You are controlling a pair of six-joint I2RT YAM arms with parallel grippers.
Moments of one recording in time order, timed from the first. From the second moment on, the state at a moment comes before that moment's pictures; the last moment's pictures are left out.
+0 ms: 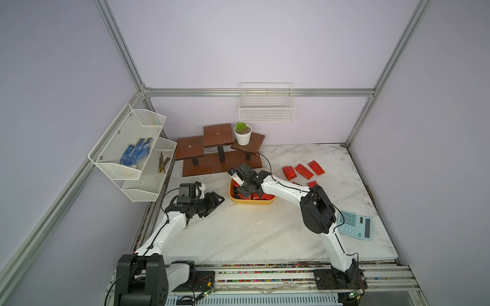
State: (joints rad) left arm -0.02 1.18 0.67 -0.38 0.55 -0.68; right arm 0.80 2.26 1.87 -0.60 0.17 -0.17
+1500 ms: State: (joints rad) left arm -0.50 1.31 0.91 -0.31 0.44 -0.77; right arm 0.51 1.58 1.25 -0.52 0.44 0.20
